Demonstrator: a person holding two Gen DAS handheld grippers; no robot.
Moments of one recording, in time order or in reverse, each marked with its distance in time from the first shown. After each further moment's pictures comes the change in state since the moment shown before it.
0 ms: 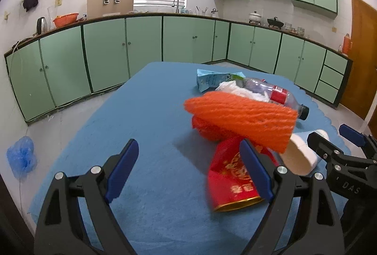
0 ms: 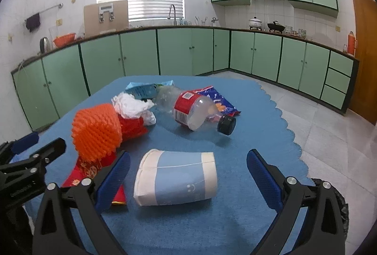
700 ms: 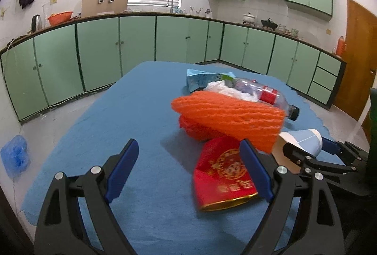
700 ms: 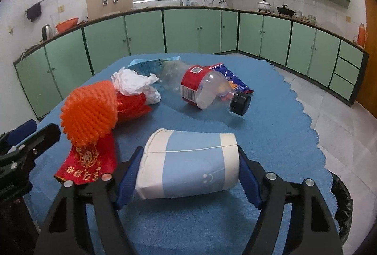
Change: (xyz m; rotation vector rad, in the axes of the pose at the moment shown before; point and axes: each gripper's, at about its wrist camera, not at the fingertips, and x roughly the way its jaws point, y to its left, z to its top) left arm -0.004 -0.019 0.002 0.000 -0.007 -0.060; right arm 0.013 -0.007 -0.006 0.000 0.096 0.050
